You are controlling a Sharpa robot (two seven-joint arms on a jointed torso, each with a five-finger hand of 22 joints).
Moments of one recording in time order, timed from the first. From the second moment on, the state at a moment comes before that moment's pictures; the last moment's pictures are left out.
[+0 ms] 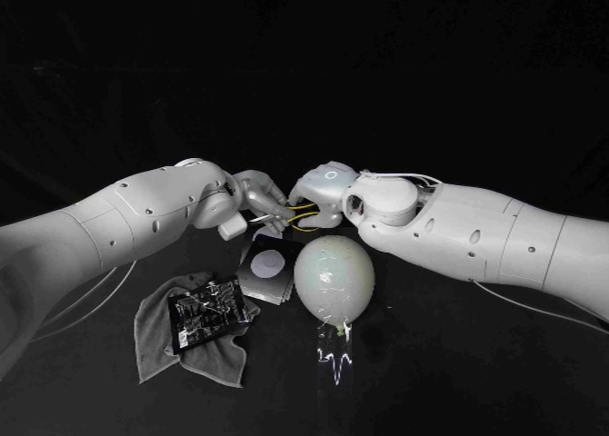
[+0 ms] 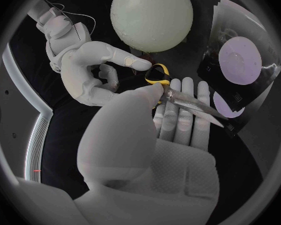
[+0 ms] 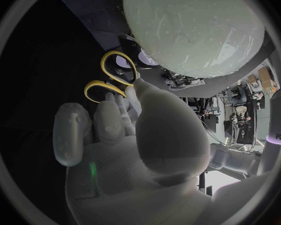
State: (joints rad) left arm 1.43 -0.44 -0.09 0.85 -0.60 0.20 -0.17; left_hand 1.52 -0.08 0.53 0.20 0.05 0.99 0.15 0.37 0.41 1.33 0.12 0.06 0.07 1.13 0.08 0.18 0.35 0.17 0.93 0.24 0.28 0.12; right arm 1.45 -0.36 -0.17 1.15 -1.85 -0.20 -0.09; right_hand 1.31 -0.15 0.29 0.28 0.07 0.85 0.02 0.07 0.34 0.85 -0.01 0.06 0.06 1.47 -0.07 1.25 1.01 0.05 1.46 0.06 1.37 1.31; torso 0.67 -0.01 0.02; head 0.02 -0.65
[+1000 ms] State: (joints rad) left arm 1.43 -0.51 -0.09 0.93 -0.54 0.13 -0.13; left_hand 1.51 -0.08 0.55 0.18 0.04 0.99 0.15 0.36 0.42 1.32 0.12 0.06 0.07 1.13 0.08 0.18 0.35 0.16 0.93 0.24 0.28 0.12; right arm 1.45 -0.54 -0.16 1.21 -1.30 -0.47 0.02; right_hand 1.31 -0.21 0.45 0.17 0.05 0.91 0.15 0.09 0.30 1.08 0.10 0.08 0.07 1.46 0.02 1.21 0.91 0.05 1.45 0.10 1.27 1.31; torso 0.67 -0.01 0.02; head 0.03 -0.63
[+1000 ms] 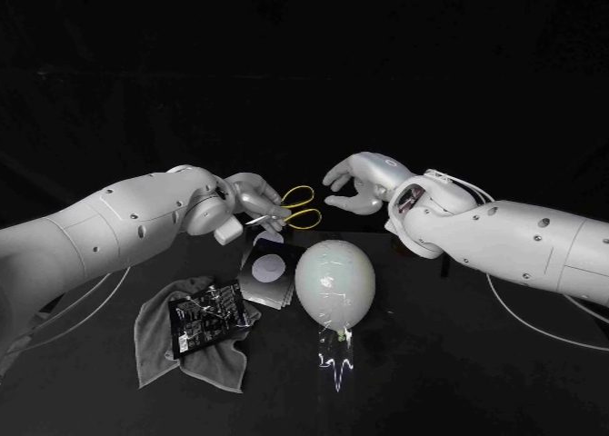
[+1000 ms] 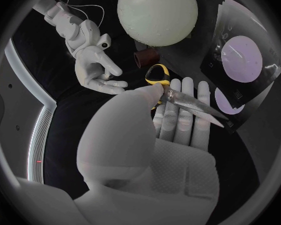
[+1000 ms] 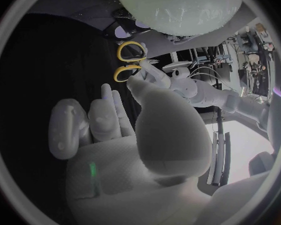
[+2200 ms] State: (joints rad) left arm 1.41 -0.54 -0.10 1.01 -0.49 0.01 0.00; left_hand 1.50 -0.09 0.56 0.17 0.05 0.98 0.15 0.37 0.43 1.33 0.12 0.06 0.07 1.13 0.08 0.18 0.35 0.16 0.93 0.24 0.28 0.12; right arm 1.41 -0.46 -0.16 1.13 -0.89 -0.40 0.04; right_hand 1.29 -0.16 0.35 0.19 0.05 0.91 0.19 0.08 0.28 1.08 0.12 0.07 0.07 1.45 0.04 1.25 0.93 0.05 1.45 0.13 1.28 1.31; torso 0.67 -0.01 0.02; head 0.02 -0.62
